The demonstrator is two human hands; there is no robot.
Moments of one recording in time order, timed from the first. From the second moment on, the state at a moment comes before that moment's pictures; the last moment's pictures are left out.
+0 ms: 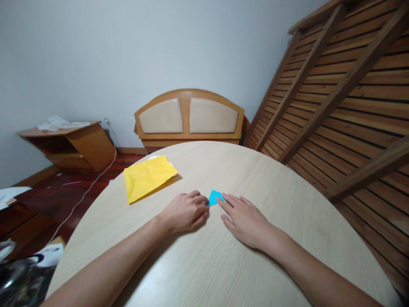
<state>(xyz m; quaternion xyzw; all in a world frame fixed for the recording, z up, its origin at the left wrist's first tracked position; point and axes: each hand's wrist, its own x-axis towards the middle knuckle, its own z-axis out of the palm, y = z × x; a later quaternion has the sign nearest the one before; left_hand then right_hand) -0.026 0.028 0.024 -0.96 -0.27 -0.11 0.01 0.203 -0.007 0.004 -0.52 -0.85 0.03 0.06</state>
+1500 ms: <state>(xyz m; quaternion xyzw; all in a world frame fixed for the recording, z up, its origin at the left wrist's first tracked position) 0.015 0.023 -0.013 -0.66 -0.35 -0.50 -0.44 0.186 0.005 -0.002 -0.44 -0.73 0.30 0.43</state>
